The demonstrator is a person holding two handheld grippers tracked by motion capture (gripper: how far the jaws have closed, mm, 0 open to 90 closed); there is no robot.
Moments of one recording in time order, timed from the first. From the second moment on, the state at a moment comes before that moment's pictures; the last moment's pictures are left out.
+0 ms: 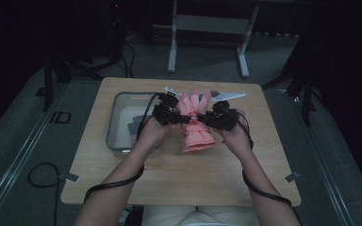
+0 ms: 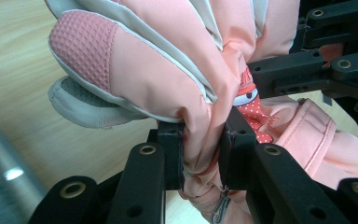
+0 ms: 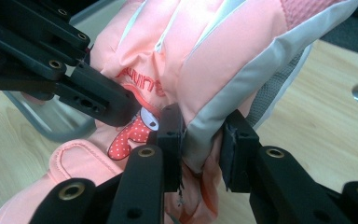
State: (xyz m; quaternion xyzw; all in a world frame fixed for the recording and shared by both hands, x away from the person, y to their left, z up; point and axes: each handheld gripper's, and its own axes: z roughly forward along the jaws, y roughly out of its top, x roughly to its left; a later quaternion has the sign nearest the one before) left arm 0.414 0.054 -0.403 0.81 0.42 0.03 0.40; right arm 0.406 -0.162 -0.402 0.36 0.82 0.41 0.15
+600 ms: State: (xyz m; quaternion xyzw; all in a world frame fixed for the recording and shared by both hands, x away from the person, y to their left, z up) left arm 0.424 0.141 -0.368 0.79 0.47 0.06 0.38; right arm 0.438 -0.070 -0.376 0.33 0.83 0.43 0.12
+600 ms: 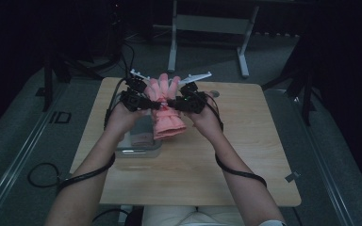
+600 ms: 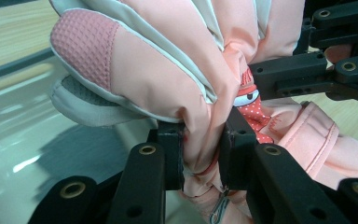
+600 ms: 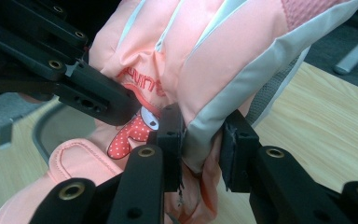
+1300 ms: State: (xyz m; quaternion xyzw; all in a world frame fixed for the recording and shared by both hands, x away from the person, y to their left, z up) left arm 0.436 0.213 -0.420 0.75 0.54 0.02 0.38; right arm 0.463 0.013 -0.409 0.31 0.87 0.37 0.09
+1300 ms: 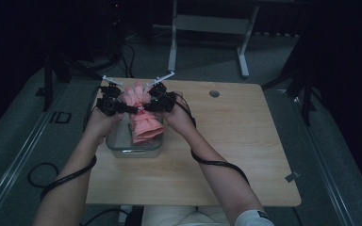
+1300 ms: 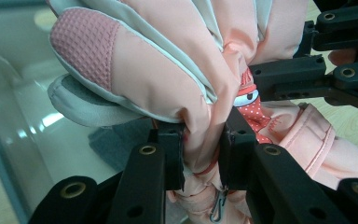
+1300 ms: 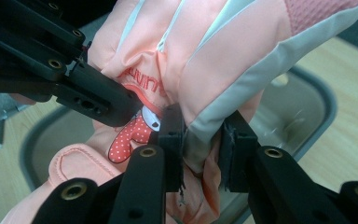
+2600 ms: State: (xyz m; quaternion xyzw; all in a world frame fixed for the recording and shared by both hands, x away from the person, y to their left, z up) left arm 0.454 0.220 -0.487 0.74 0.59 0.03 0.31; right arm 0.502 0.035 -0.477 0.36 0.88 0.30 0.03
